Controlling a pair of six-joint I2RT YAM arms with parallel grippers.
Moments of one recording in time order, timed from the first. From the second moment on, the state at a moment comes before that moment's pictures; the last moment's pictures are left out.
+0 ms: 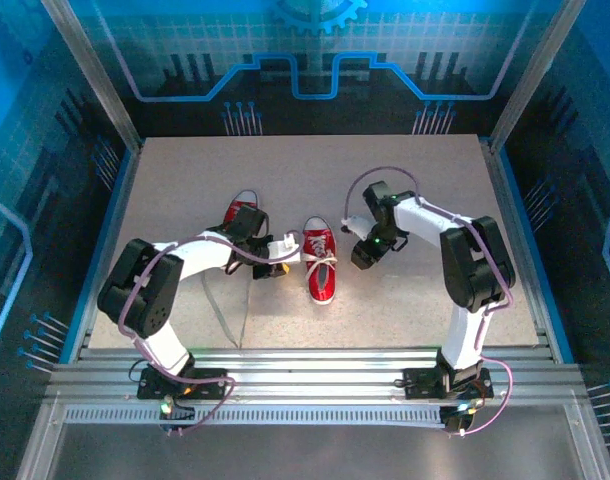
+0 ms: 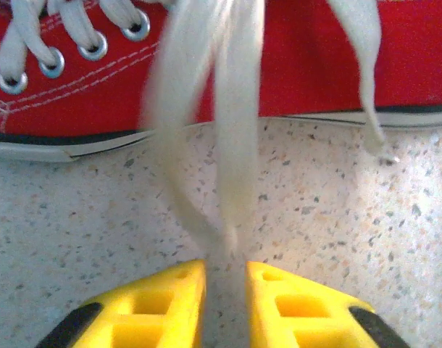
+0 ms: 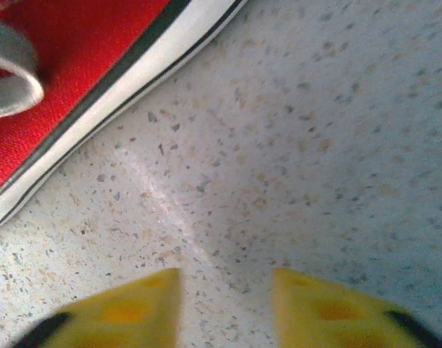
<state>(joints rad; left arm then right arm) -0.38 1.69 0.88 -0.28 0.46 0.94 0.35 1.87 1.26 -0.83 -0.29 -0.46</state>
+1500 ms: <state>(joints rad) -0.52 1.54 0.86 -0.09 0.44 0.14 0.54 1.66 1.04 -0.52 -0.46 0.10</state>
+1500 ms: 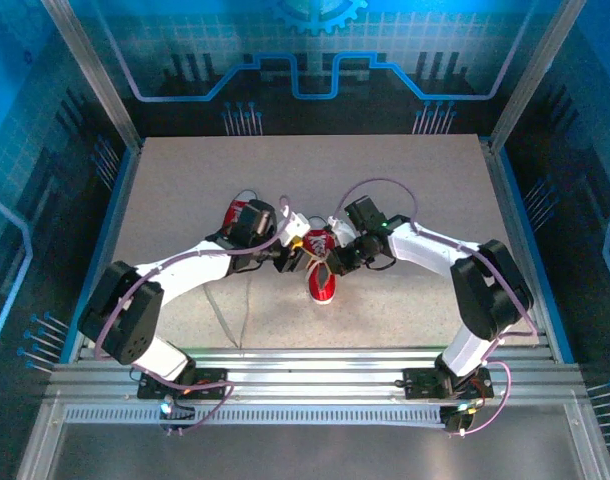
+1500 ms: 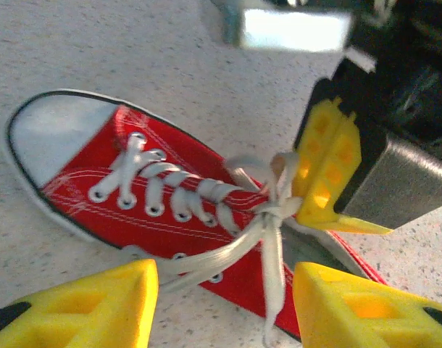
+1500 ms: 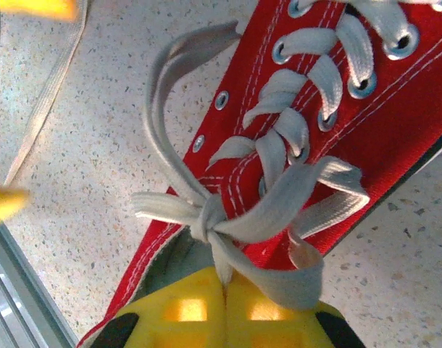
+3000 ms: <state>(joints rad) -0.57 1.76 1.02 -0.13 0.31 0.17 0.45 1.44 0.80 -0.58 -0.56 0.07</state>
